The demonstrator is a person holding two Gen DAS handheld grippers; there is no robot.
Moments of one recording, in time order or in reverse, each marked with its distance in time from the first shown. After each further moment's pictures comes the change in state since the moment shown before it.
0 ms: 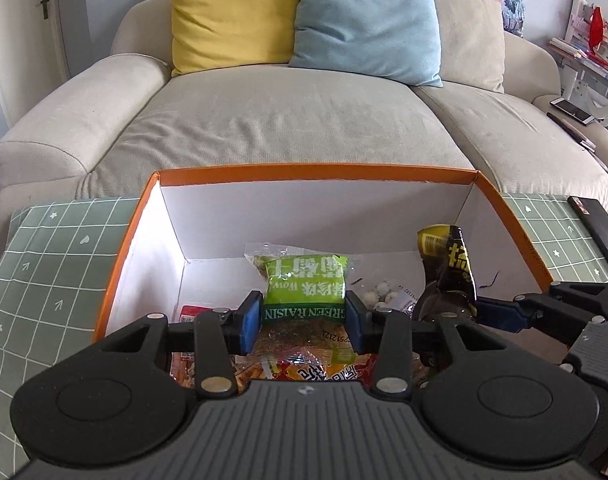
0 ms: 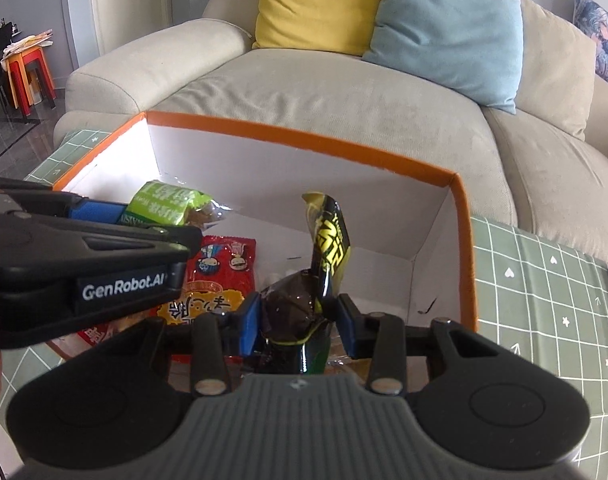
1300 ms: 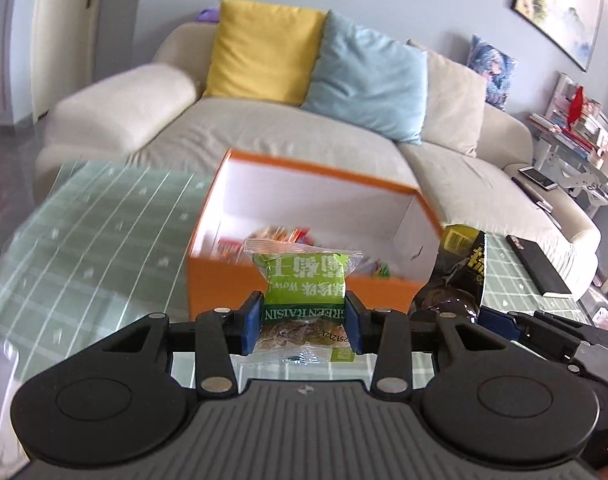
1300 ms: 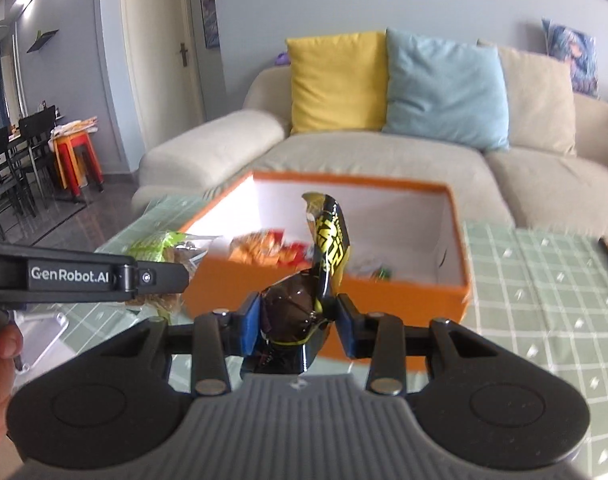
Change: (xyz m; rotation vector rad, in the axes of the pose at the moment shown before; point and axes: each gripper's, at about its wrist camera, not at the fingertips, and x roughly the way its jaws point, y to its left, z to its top) left arm -0.147 0.023 -0.085 -0.149 -0.166 -0.075; right arm -0.147 0.040 -0.107 0.083 -0.299 0.115
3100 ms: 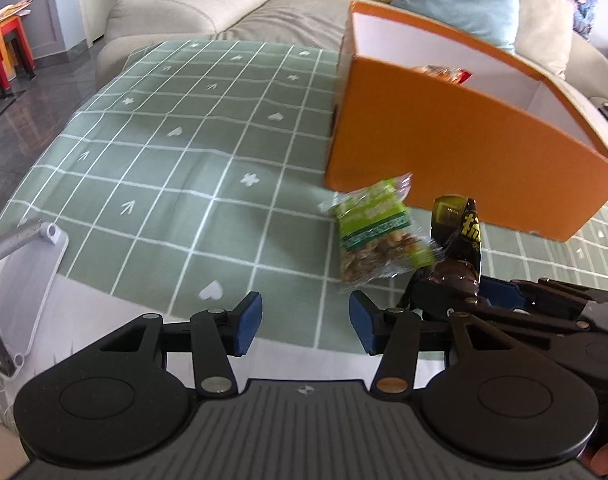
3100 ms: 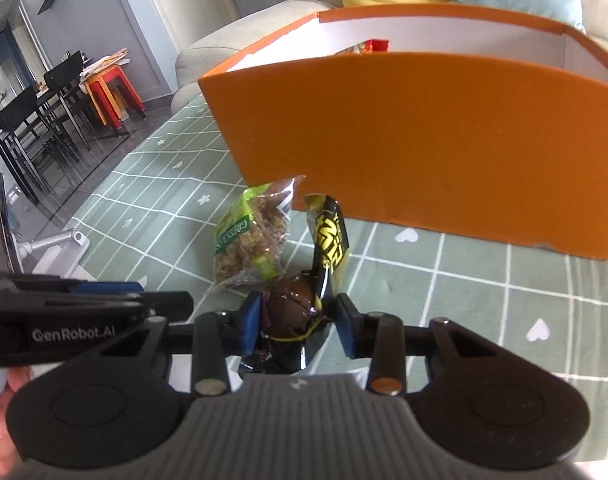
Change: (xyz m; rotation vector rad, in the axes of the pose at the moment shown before) left arm 0.047 0.088 -0.082 -0.059 0.276 0.199; right arm 0.110 0.045 -0.070 0.068 0.303 0.185
